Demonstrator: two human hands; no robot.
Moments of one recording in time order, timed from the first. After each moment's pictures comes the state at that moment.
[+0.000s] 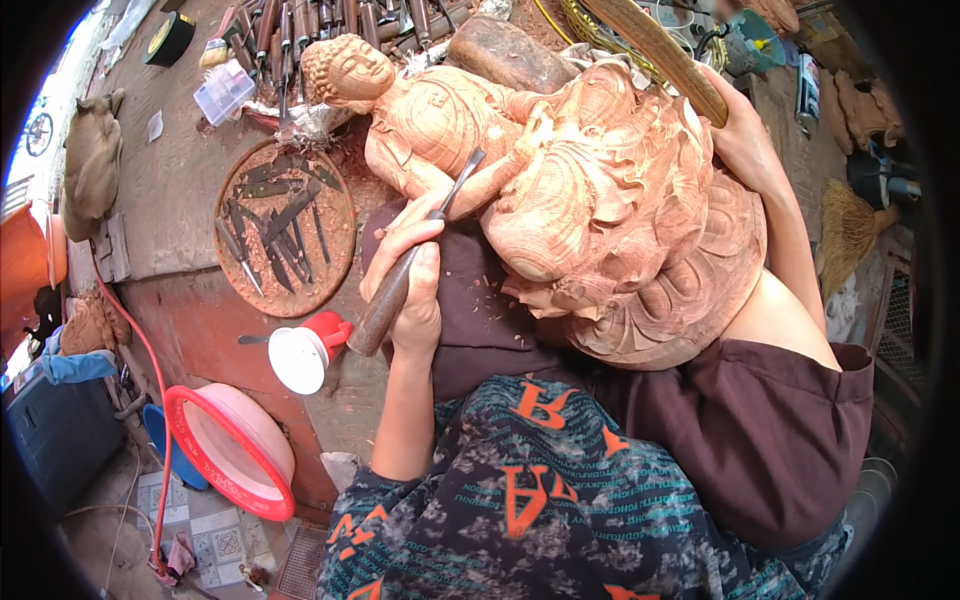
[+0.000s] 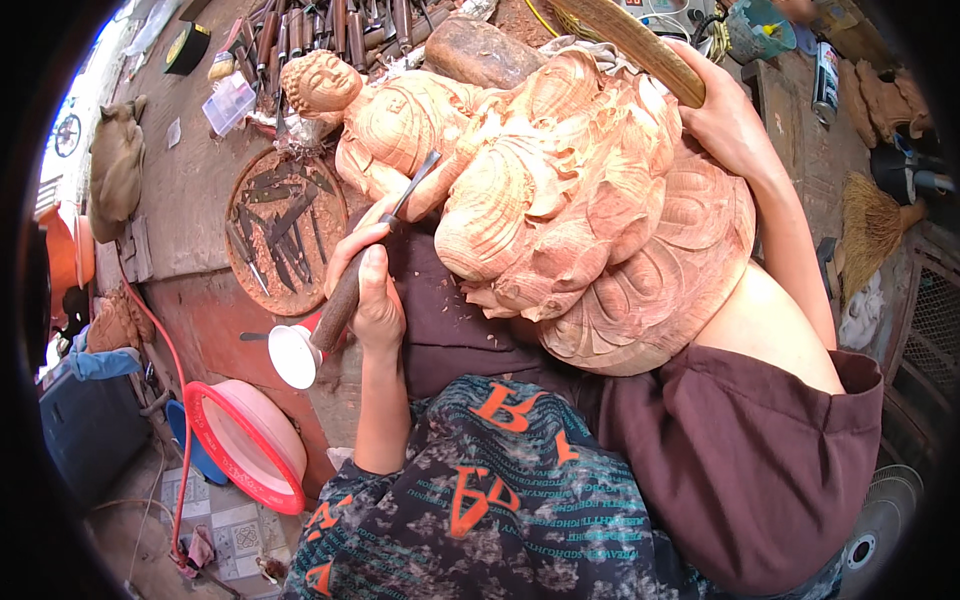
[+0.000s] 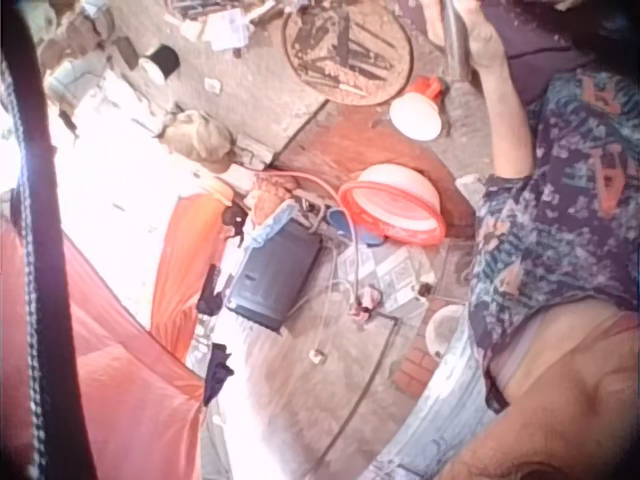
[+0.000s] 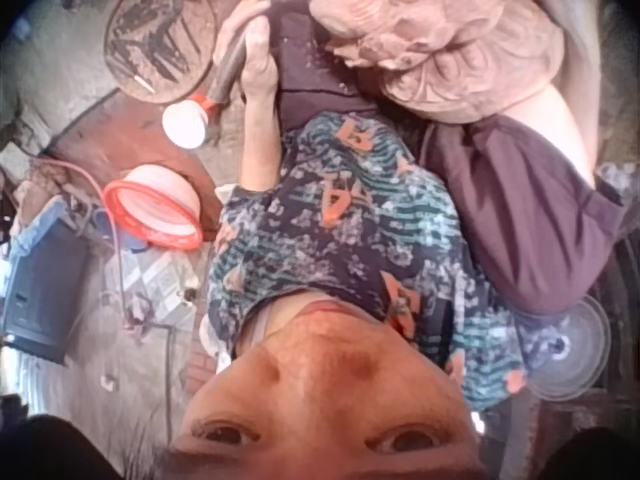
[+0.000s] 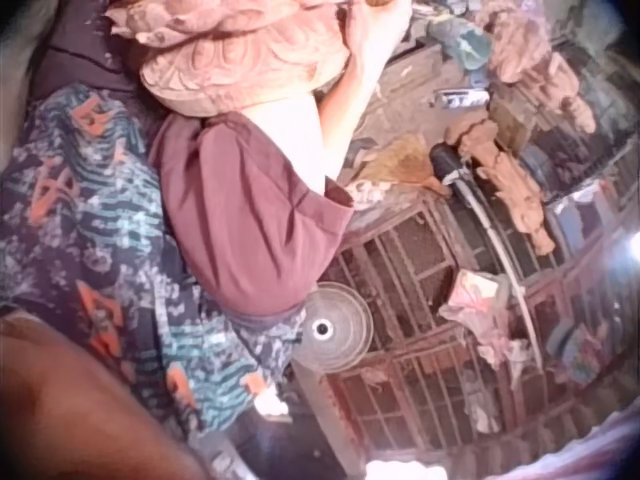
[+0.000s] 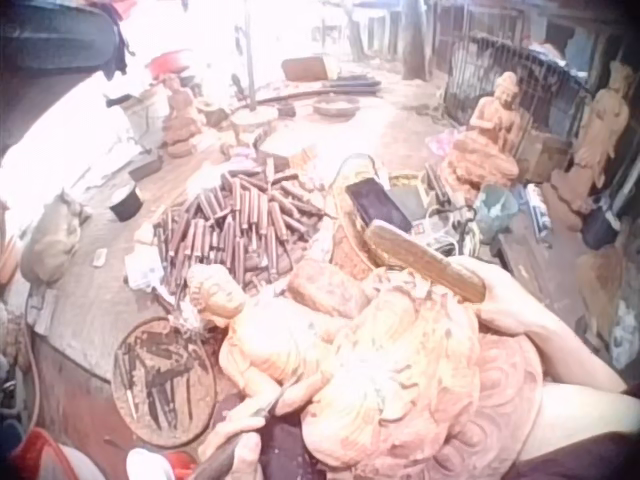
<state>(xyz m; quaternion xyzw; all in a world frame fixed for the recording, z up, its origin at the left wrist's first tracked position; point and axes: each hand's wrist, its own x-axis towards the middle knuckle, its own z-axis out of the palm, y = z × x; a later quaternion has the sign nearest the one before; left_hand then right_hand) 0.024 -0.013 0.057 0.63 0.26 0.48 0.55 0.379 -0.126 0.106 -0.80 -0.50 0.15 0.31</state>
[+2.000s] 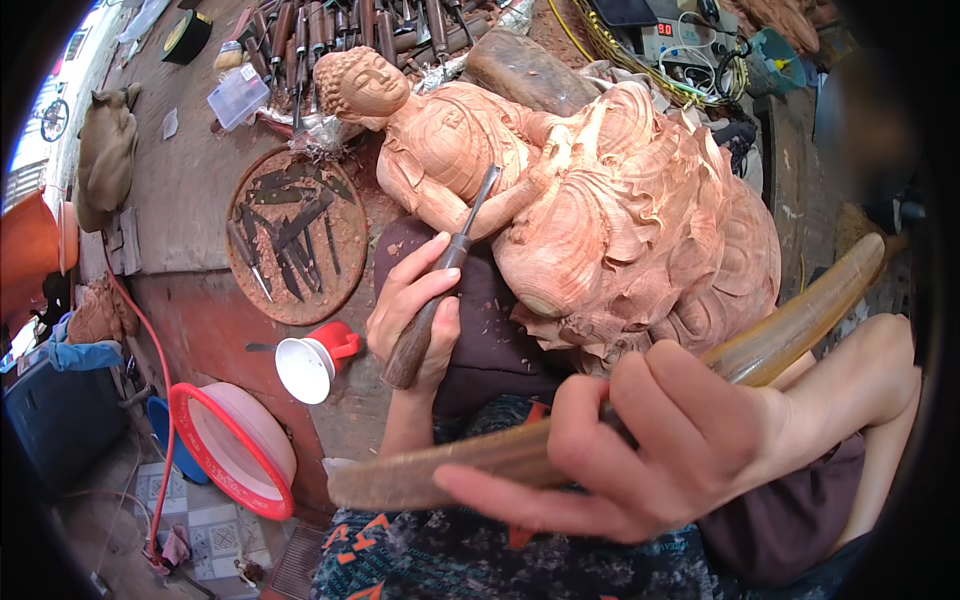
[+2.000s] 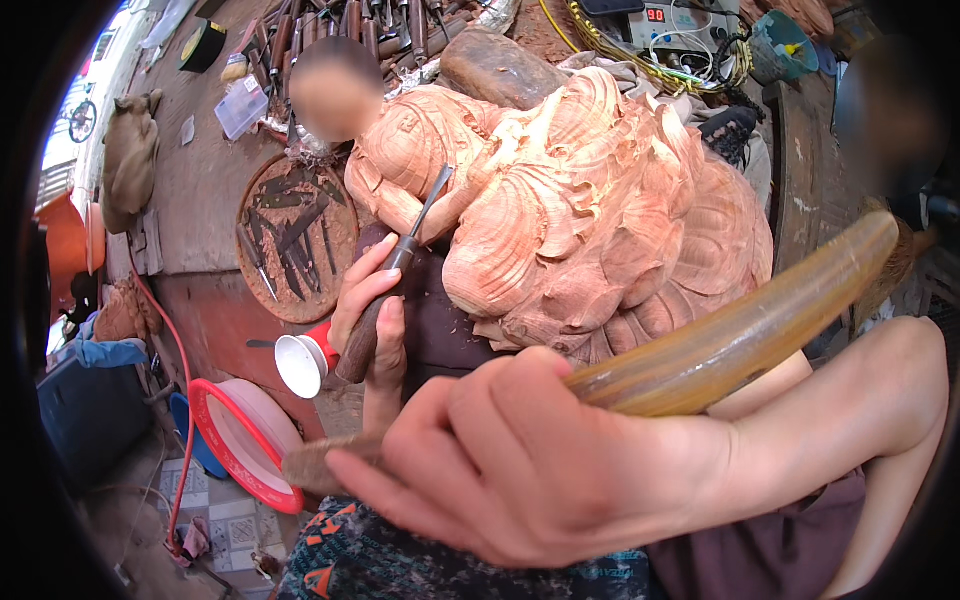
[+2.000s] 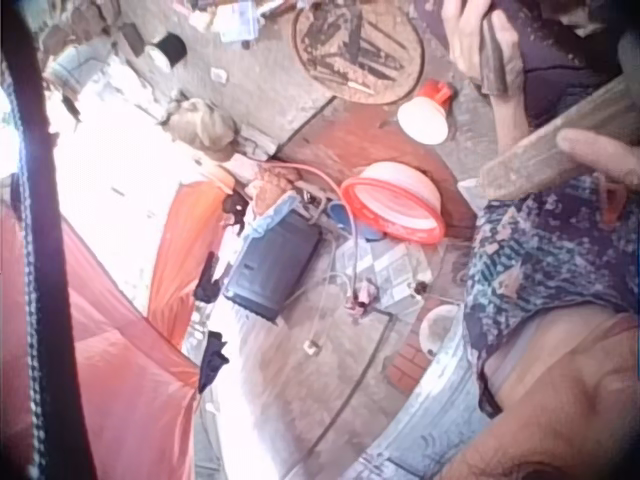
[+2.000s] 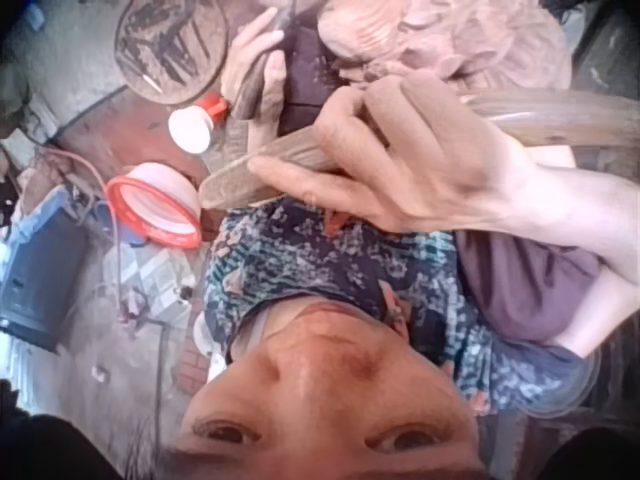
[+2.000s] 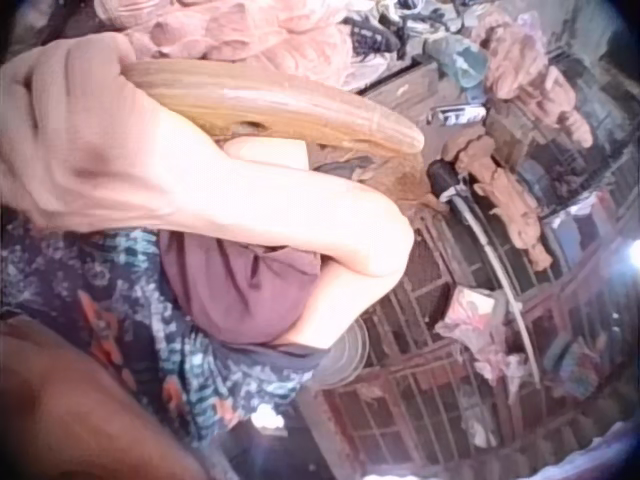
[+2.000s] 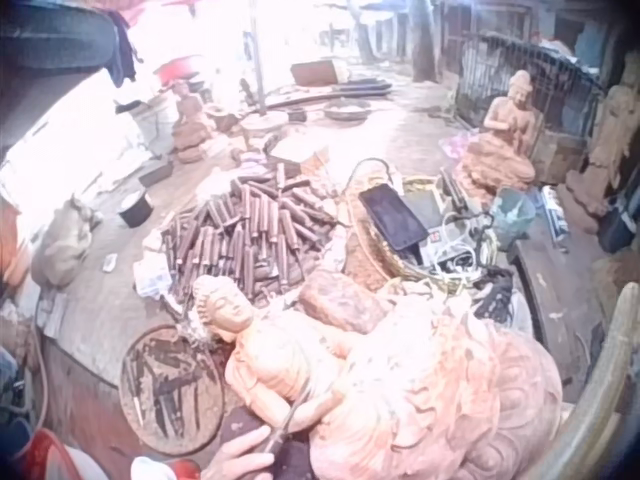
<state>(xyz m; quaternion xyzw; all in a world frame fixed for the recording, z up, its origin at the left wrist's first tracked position) 0.014 -0.014 0.076 0.74 0.26 0.45 0.42 0.199 -0.116 0.226 -0.45 -0.87 -0.10 0.14</state>
